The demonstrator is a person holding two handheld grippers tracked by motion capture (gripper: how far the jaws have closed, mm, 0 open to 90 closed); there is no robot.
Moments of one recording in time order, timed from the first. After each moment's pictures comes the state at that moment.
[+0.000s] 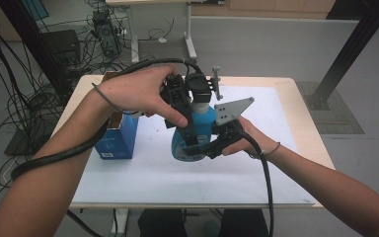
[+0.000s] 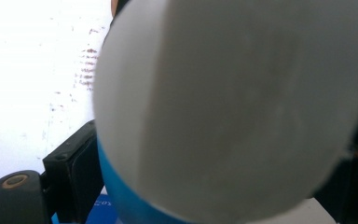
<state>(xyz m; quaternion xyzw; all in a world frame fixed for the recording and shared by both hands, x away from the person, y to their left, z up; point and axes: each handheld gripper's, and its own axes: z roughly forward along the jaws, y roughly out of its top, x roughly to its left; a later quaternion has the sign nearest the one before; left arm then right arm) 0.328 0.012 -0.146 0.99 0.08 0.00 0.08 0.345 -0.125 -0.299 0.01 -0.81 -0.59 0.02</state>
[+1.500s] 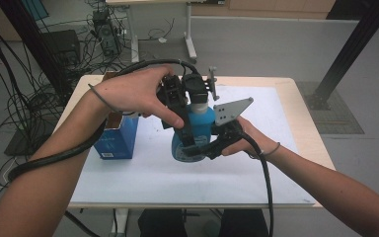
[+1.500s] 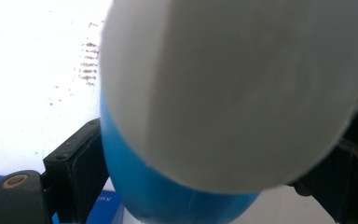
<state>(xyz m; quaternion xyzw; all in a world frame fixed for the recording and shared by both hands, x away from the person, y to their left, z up) 0.328 0.017 -0.147 0.99 0.08 0.00 0.08 0.344 -0.125 -0.300 0.01 -0.81 -0.58 0.02</state>
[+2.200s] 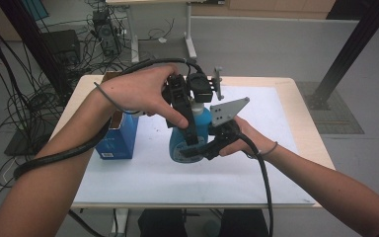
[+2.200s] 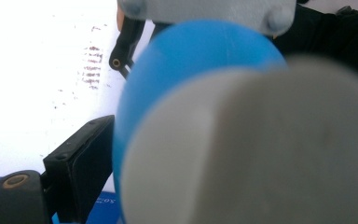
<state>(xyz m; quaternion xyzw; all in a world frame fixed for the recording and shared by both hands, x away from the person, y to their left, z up) 0.330 0.007 -0.146 0.99 0.08 0.00 0.07 0.343 -0.117 -0.298 0.02 -0.82 -0.58 0.02</state>
